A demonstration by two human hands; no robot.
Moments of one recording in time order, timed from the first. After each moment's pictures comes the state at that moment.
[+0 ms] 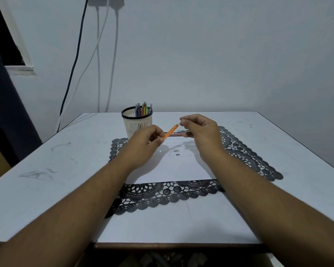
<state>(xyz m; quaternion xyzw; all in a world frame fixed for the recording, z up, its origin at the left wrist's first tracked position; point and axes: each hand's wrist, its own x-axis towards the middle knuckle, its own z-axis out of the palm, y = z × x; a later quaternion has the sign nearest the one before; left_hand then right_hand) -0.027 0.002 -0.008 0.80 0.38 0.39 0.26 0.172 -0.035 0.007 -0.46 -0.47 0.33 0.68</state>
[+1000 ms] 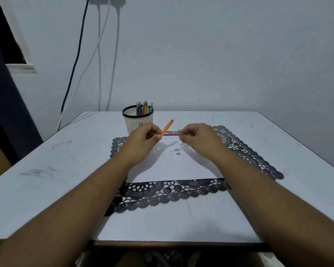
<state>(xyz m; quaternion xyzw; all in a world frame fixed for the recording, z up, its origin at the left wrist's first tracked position) -0.027 0.009 -0.013 0.73 0.40 0.42 0.35 0.192 -0.026 -0.003 -0.62 -0.66 0.17 0.40</state>
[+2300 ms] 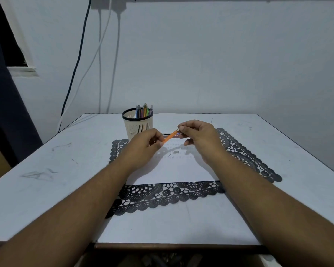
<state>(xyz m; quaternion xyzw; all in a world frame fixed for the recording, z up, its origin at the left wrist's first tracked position) -0.028 -0.001 -0.009 0.80 0.40 0.36 0.26 0.179 -0.028 0.002 -0.47 -0.51 0.37 0.62</state>
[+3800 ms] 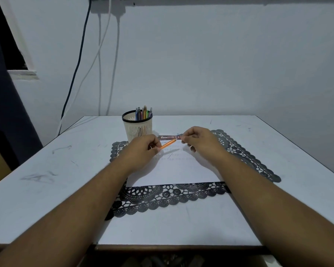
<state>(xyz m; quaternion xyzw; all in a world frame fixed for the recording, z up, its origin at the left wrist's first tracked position) -0.032 -0.002 -0.007 0.81 0.45 0.31 0.23 0.202 -0.021 -0.012 -0.55 -0.57 0.33 0.51</state>
